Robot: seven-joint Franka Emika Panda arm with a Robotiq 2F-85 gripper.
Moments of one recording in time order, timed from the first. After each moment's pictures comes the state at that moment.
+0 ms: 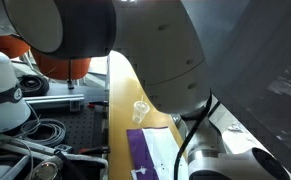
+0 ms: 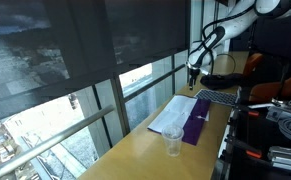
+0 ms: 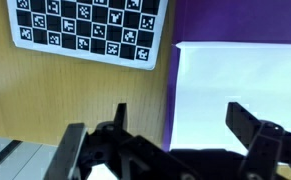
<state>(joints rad) -0.48 1.05 -0.01 -1.32 -0.07 2.51 -0.58</state>
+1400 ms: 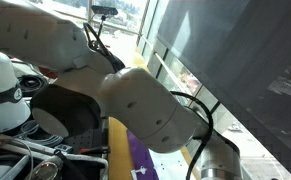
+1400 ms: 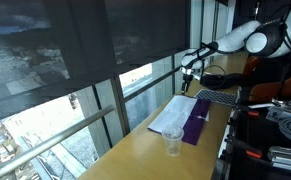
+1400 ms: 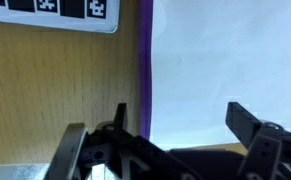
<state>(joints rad) -0.52 1.49 0.13 -0.61 0.04 2.14 -0.65</state>
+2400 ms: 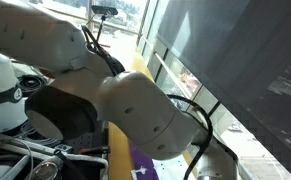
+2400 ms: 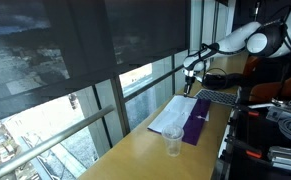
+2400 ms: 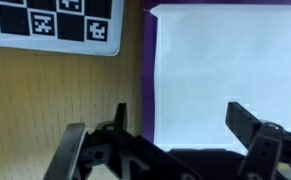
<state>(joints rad) -0.54 1.49 0.12 -0.64 0.09 2.14 -0.70</state>
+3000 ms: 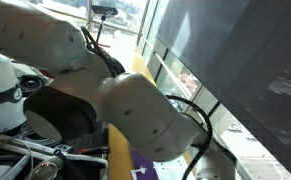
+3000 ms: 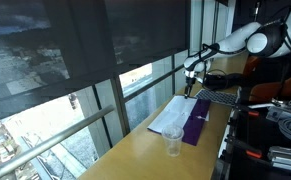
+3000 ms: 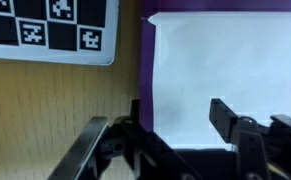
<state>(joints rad) -0.54 1.49 0.12 -0.66 0.11 2.14 -0.72</state>
